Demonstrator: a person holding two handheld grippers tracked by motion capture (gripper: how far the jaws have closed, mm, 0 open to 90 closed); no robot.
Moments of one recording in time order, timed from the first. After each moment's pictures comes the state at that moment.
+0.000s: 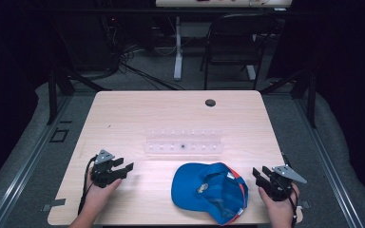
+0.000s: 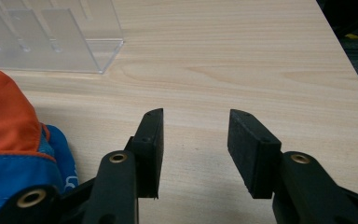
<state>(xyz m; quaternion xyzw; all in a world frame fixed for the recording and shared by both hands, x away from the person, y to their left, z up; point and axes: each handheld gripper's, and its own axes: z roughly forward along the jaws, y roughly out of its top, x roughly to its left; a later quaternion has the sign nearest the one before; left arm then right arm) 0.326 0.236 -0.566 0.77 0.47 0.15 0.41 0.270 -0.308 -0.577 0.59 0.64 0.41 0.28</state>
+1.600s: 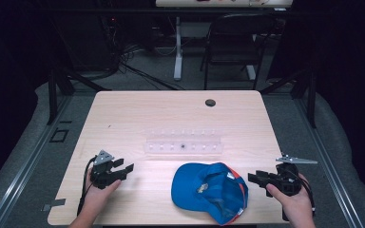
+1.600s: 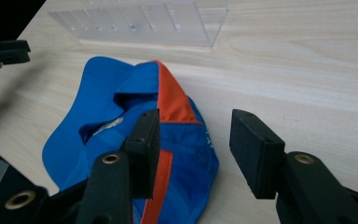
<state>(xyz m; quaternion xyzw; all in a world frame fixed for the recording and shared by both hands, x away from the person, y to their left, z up) 0.321 0.237 -0.563 0.77 0.47 0.15 0.41 0.262 -0.305 -0.499 0.57 0.71 0.41 0.05</state>
